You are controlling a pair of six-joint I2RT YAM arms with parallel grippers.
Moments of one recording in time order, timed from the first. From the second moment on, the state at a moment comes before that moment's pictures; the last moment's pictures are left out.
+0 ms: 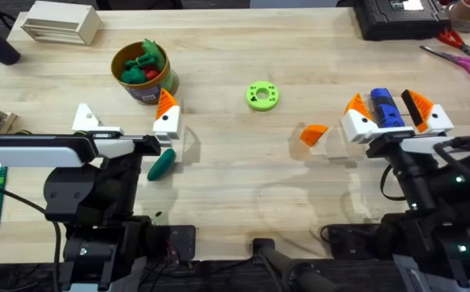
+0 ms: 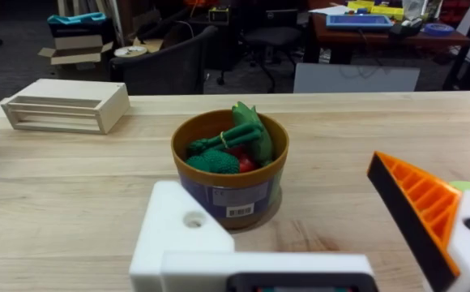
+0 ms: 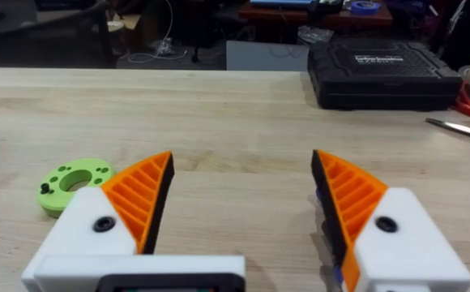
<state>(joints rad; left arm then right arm) -0.01 0.00 0.01 -0.02 0.00 -0.01 0.00 0.00 0.01 -0.10 -0.02 0.01</state>
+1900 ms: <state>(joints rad) -0.01 0.91 1.00 -0.97 0.02 -0.02 0.00 0.31 0.75 -1.04 -0.08 0.15</state>
